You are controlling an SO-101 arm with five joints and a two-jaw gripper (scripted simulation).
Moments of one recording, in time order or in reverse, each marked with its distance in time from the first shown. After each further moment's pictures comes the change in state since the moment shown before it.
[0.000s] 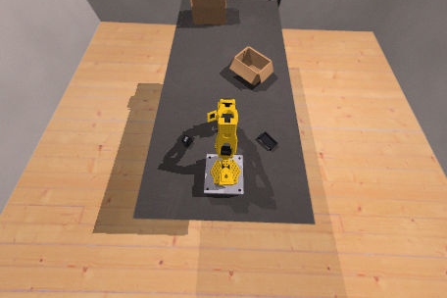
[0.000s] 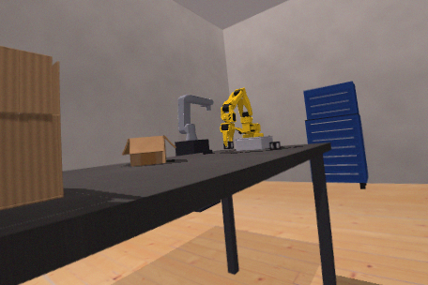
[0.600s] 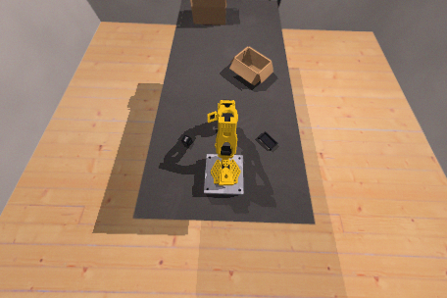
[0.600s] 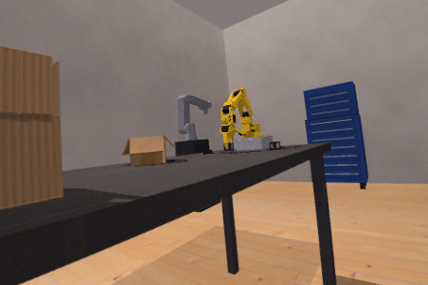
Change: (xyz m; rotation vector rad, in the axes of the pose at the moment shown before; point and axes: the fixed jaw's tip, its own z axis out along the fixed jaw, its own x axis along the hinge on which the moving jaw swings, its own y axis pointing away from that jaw) arm 0.000 0.000 0.007 0.000 0.000 0.000
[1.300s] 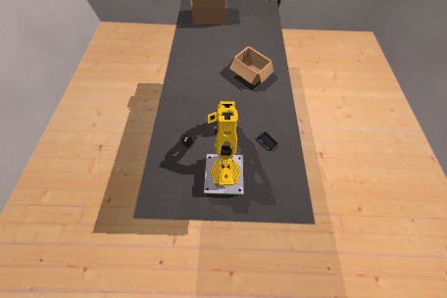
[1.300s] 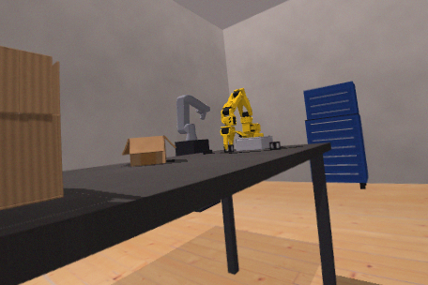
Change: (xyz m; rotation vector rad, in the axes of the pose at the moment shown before) arm 0.000 0.000 0.008 -0.001 0.000 0.000
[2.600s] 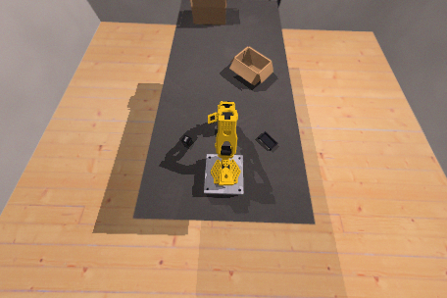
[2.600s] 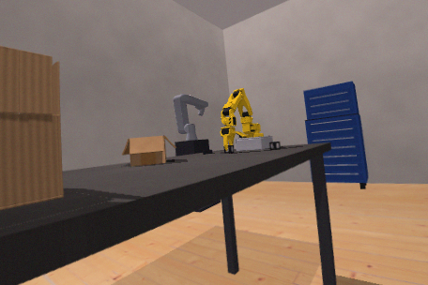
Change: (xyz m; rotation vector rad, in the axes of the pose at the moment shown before) arm 0.000 0.000 0.003 -0.001 0.000 0.000
